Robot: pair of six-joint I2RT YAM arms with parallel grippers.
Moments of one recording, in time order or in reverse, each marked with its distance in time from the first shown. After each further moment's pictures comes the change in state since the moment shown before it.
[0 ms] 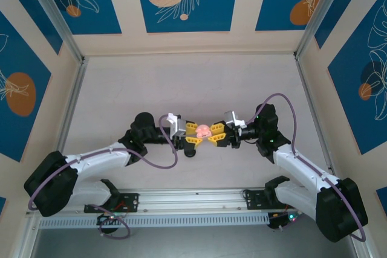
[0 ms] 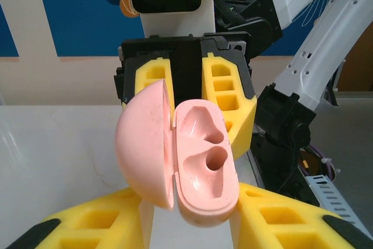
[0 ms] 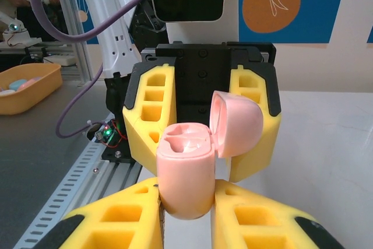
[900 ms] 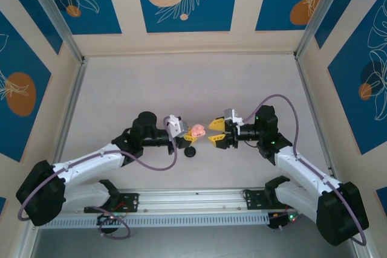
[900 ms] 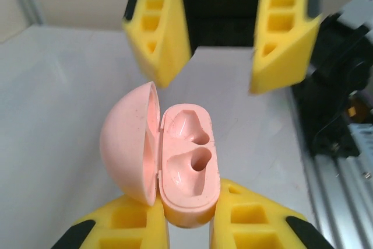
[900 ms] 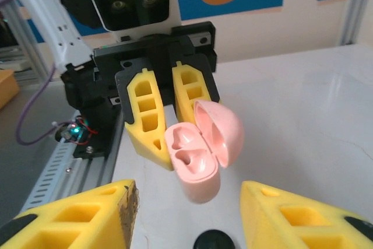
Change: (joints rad) left arm 0.002 -0.113 0.044 -0.487 -0.235 0.185; right arm -0.010 -0.043 -0.016 -0.145 0.179 0.018
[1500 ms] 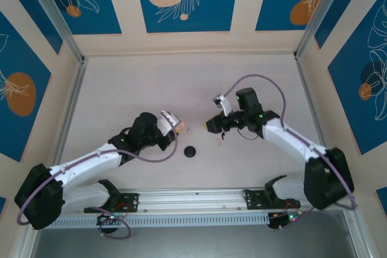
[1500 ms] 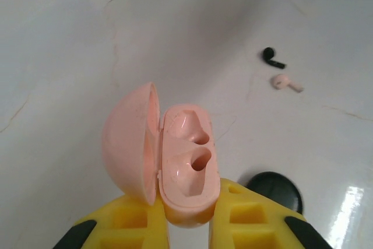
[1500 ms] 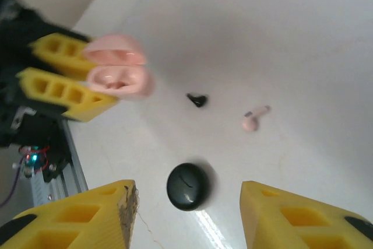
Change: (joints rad) left arm 0.063 -0.026 -0.006 -0.263 -0.444 -0.091; right arm 0.037 0.377 0.401 -0.590 0.377 0.233
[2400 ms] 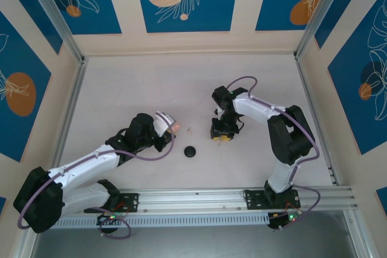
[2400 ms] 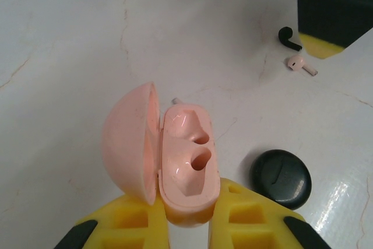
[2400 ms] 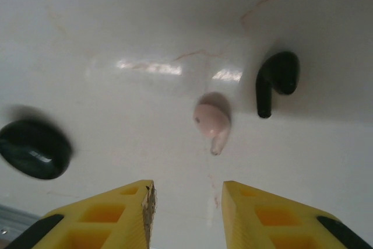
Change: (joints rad) left arm 0.040 -0.021 -0.028 -0.040 0.036 -0.046; right arm 0.089 0.460 0.364 -0.694 0.402 0.369
